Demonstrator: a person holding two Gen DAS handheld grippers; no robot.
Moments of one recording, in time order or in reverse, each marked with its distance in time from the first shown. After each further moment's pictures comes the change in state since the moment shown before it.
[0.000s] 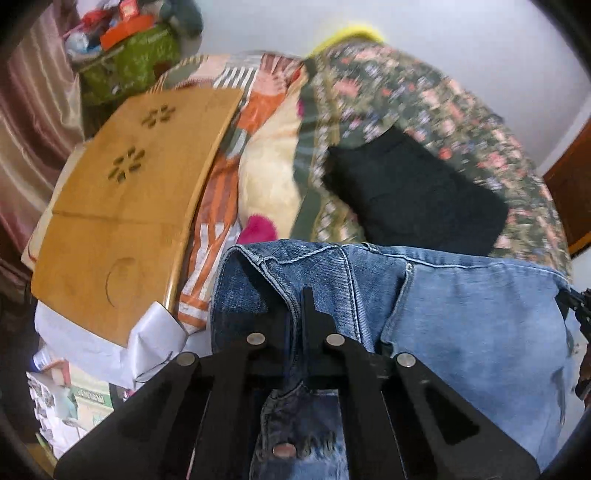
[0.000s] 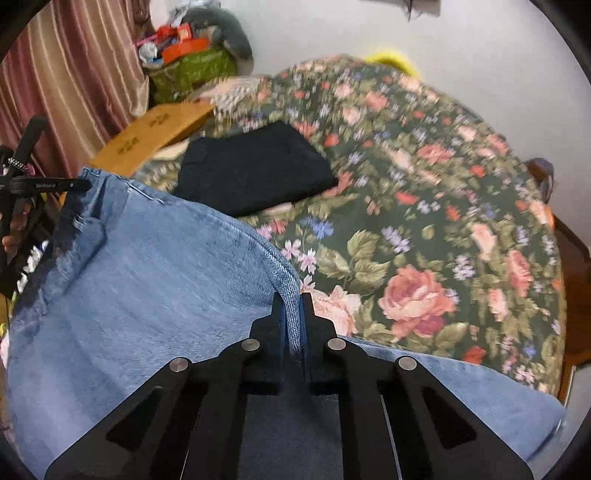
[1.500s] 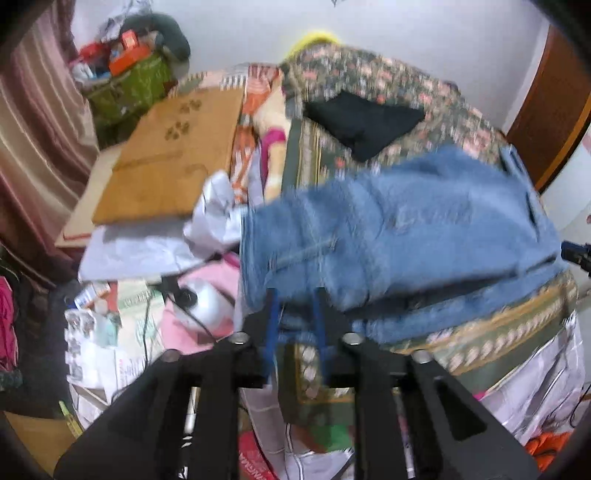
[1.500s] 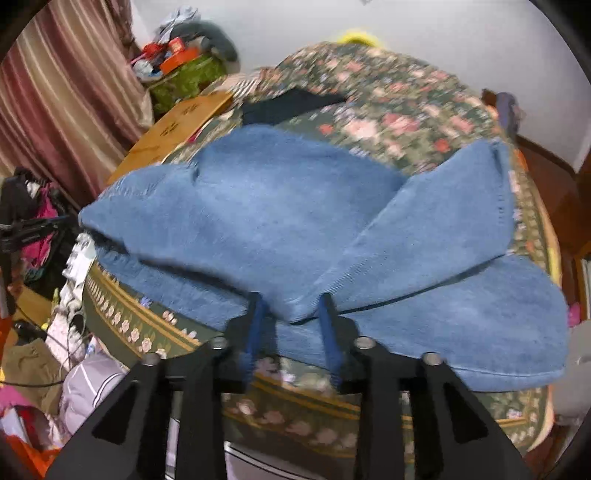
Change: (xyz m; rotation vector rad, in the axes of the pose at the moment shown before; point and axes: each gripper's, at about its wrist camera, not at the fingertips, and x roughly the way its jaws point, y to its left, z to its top) left arm -0.180 0.028 -0.225 0.150 -0.059 0.007; right arm -0.149 0.103 -0.181 0.207 0.012 0.000
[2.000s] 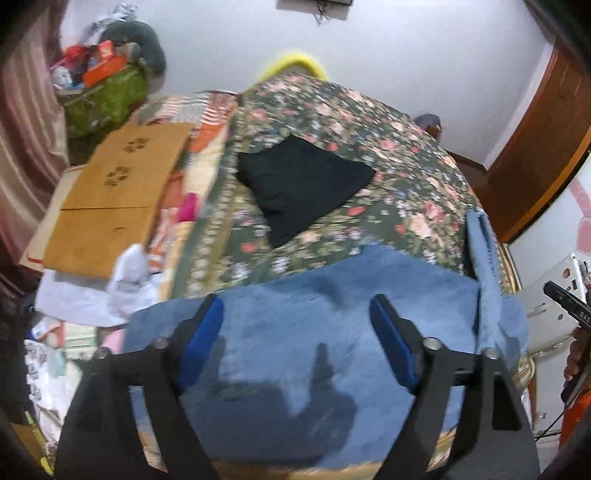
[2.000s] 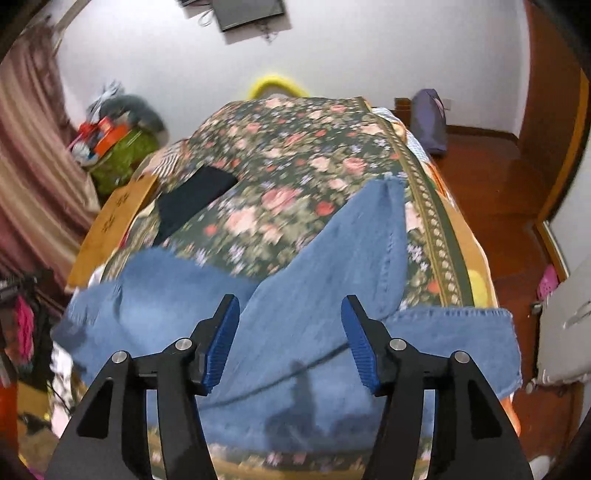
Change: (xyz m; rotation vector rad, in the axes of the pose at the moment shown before) left arm 0.034 -0.122 0.129 -0.076 -0.027 -0.134; right arm -0.044 -0.118 0.066 0.262 -0.134 -0.120
